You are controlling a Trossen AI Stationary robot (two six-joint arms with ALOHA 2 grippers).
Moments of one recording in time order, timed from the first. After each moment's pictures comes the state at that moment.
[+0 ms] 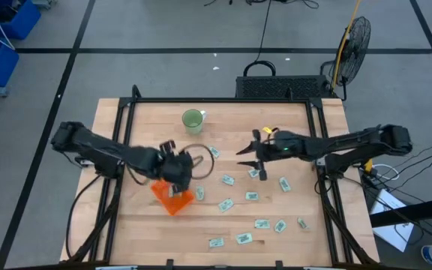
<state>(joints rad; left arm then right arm) -0.26 1.48 1.23 -0.98 -0.47 -0.46 -0.06 1.25 0.58 0.32 -0.13 -0.18</state>
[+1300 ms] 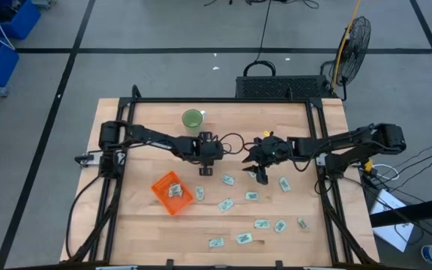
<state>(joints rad) 0.09 1.95 1.17 -0.32 -0.29 0.24 -0.06 1.31 0.60 0.04 -0.13 0.07</state>
